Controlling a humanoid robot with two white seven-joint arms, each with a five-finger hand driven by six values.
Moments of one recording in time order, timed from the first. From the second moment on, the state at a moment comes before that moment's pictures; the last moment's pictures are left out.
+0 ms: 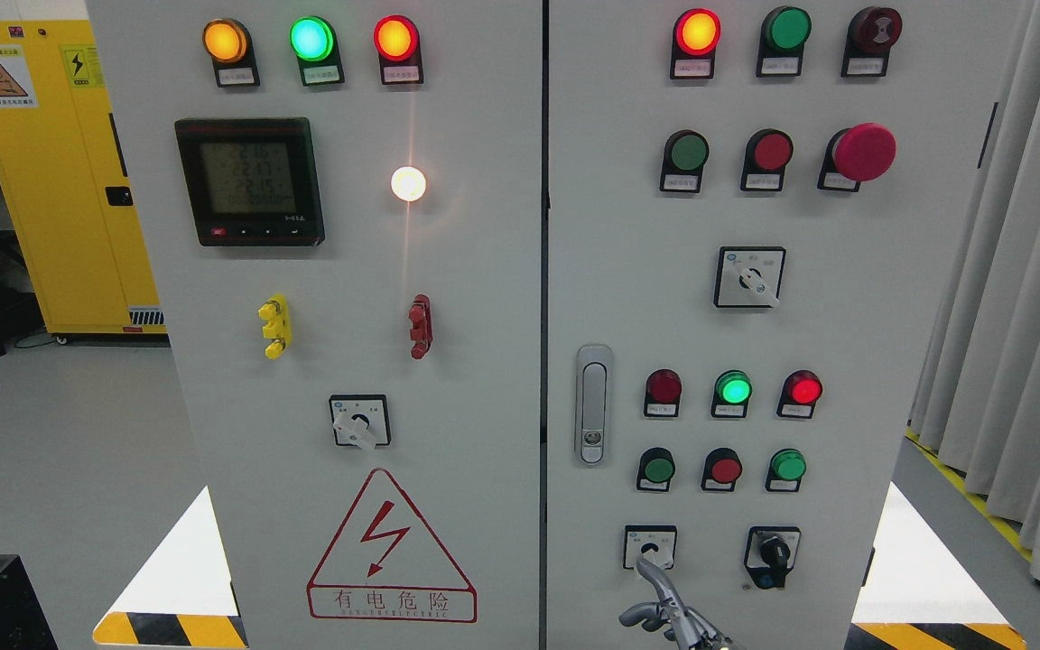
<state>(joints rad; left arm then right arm) 0.06 -0.10 -0.10 -0.13 0.08 -0.05 -0.06 0.04 0.02 0.22 -1.91 0.85 -0.17 -0.18</state>
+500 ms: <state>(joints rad) 0.06 -0.10 -0.10 -0.13 0.08 -0.05 -0.06 -0.02 0.01 0.19 -1.92 0.96 -0.14 -0.12</state>
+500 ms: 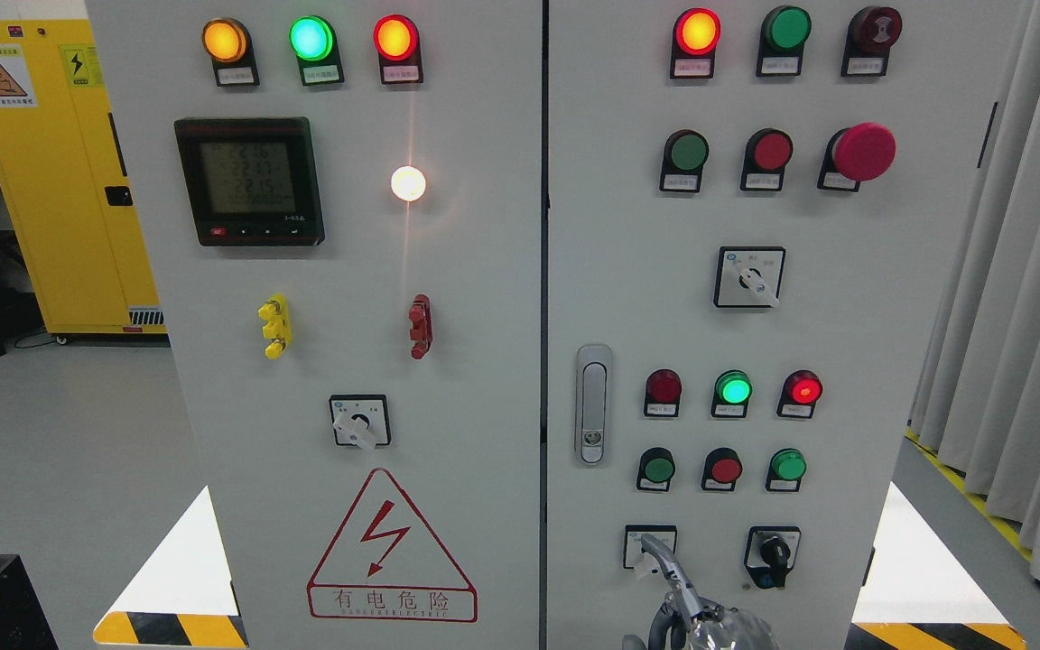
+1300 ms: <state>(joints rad) 0.06 -0.10 -0.10 -0.13 0.08 -0.05 -0.06 -0.14 0.00 0.17 -1.84 1.00 -0.14 -0.10</state>
